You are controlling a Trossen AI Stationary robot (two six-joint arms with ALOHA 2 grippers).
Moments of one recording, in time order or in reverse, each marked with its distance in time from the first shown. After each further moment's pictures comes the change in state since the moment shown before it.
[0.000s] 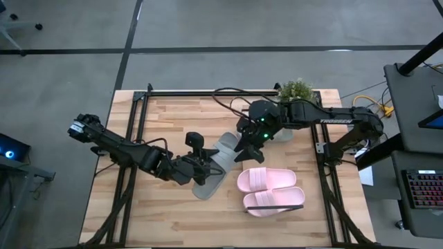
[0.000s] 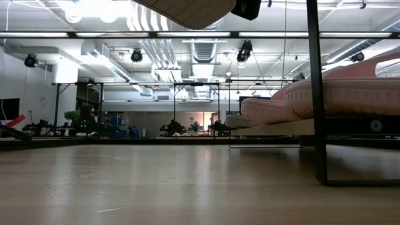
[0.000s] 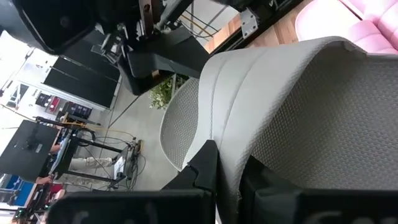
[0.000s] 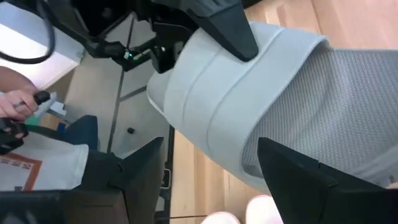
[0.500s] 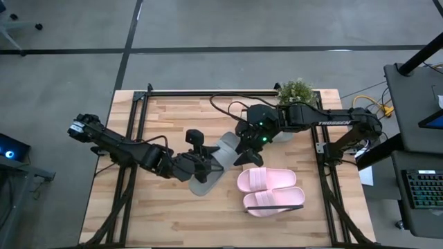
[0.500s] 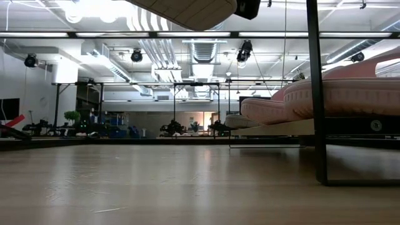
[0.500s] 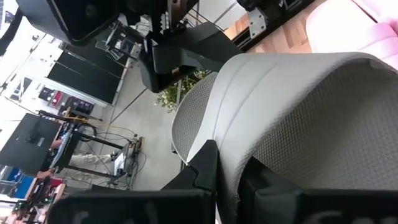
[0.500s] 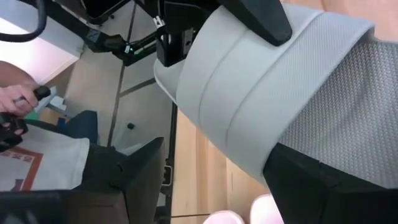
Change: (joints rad) left arm 0.029 0.000 -0.001 0.017 0.002 -0.006; right arm 0.039 0.018 0.000 0.008 0.008 0.009
